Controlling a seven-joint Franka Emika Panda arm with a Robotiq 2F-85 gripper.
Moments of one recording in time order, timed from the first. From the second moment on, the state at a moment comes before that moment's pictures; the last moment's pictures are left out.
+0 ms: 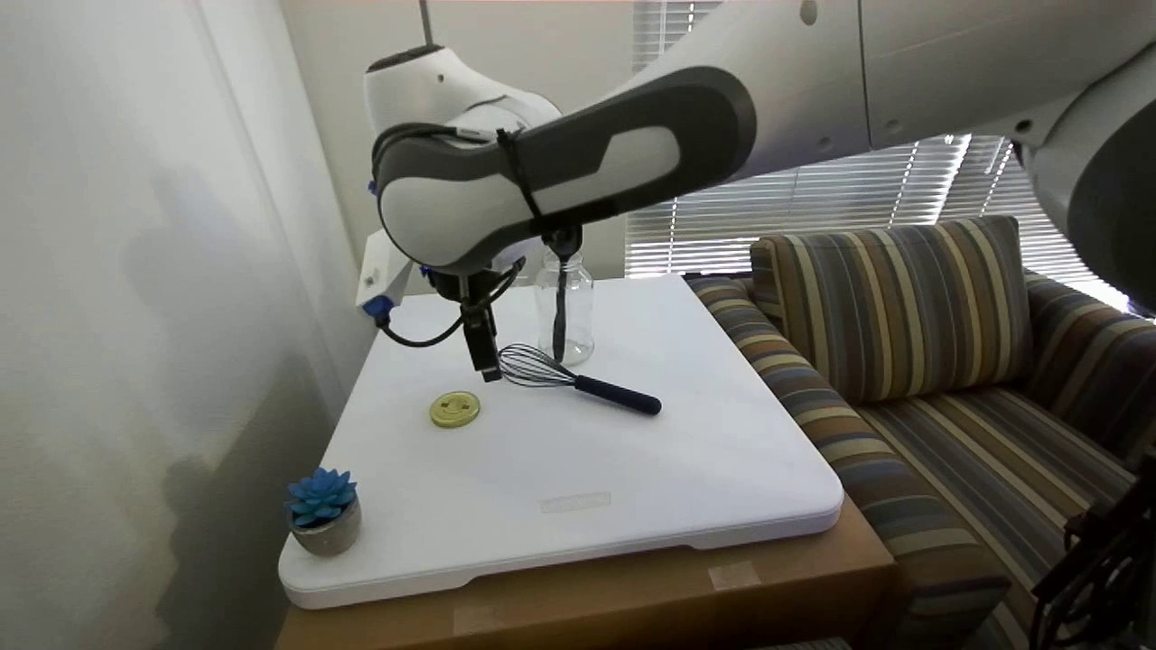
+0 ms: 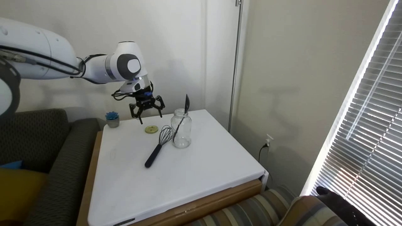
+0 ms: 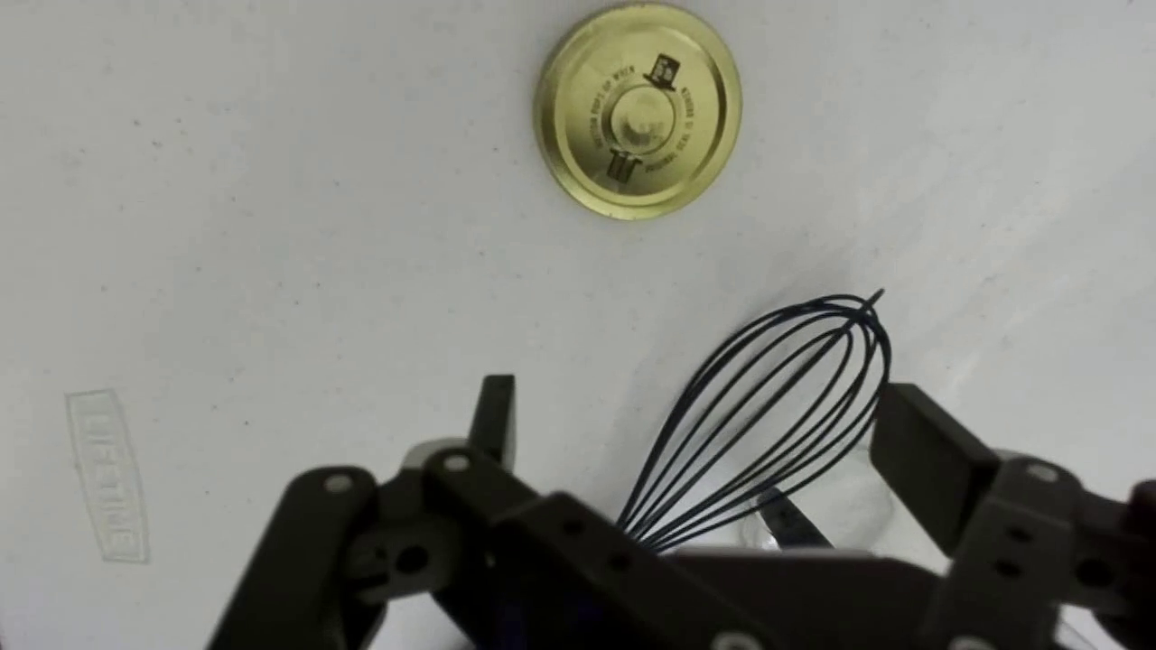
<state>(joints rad) 0.36 1.48 -0.09 -0.40 -0.12 1.93 2.44</state>
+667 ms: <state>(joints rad) 0.40 1.48 -0.27 -0.49 -0.13 1.99 2.61</state>
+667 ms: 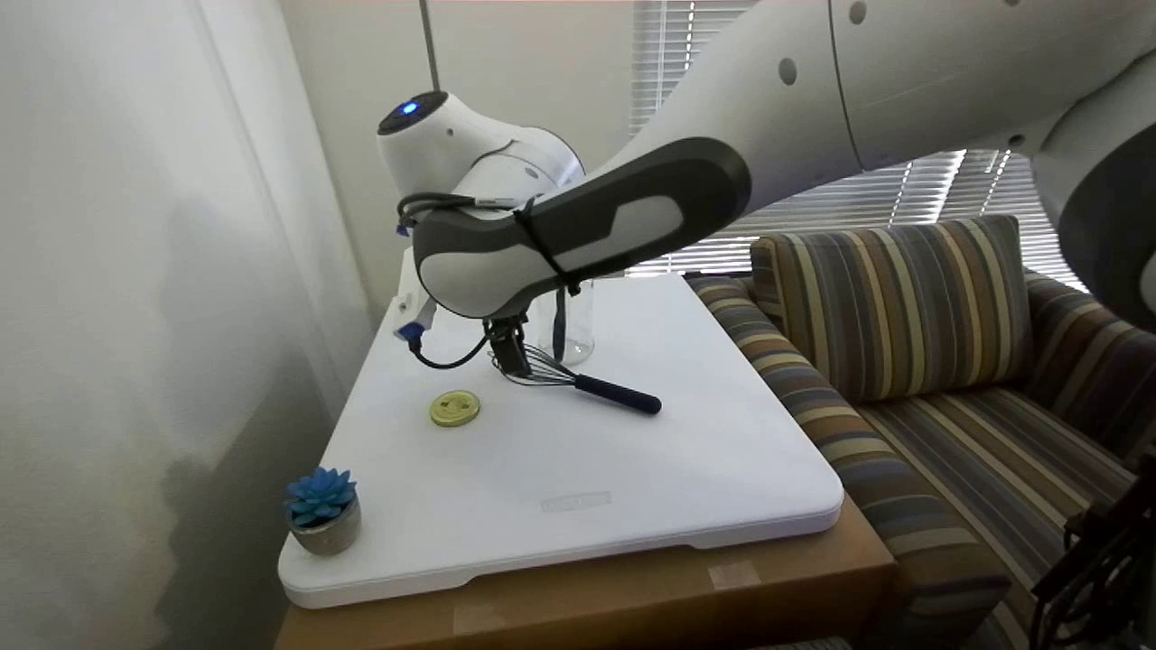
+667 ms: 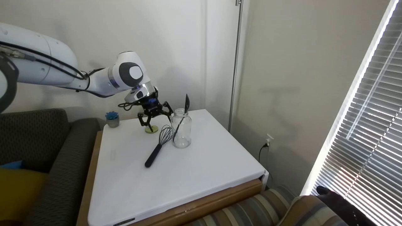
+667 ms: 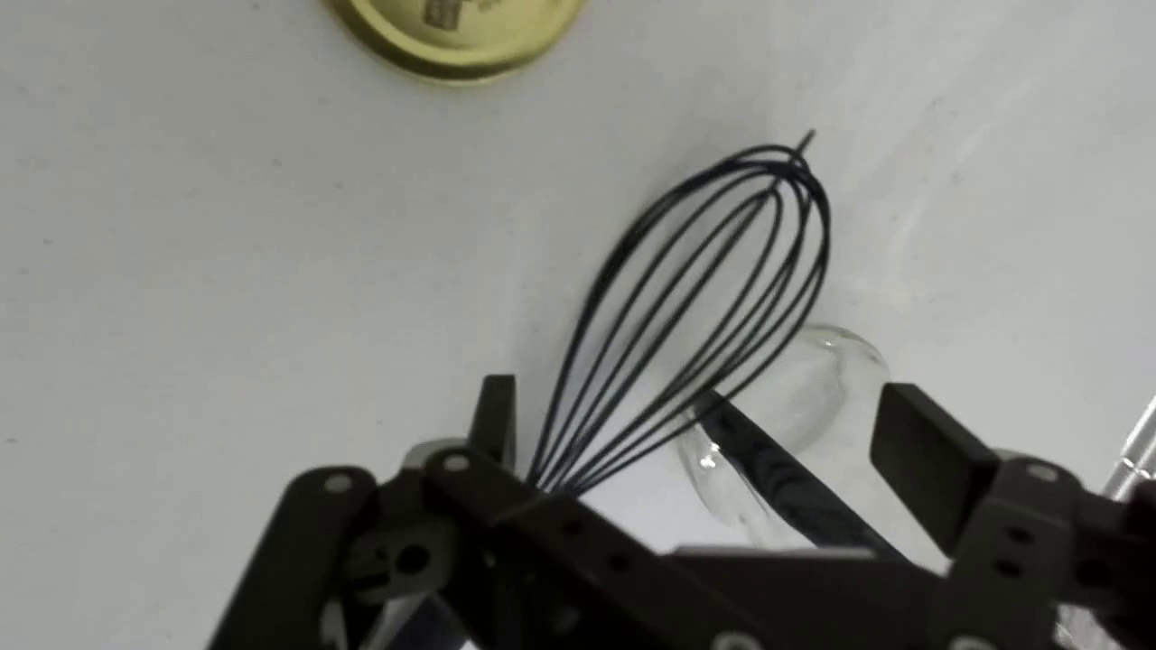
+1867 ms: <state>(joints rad) 0.37 1.48 -0.19 -0.50 -0.05 2.16 2.40</state>
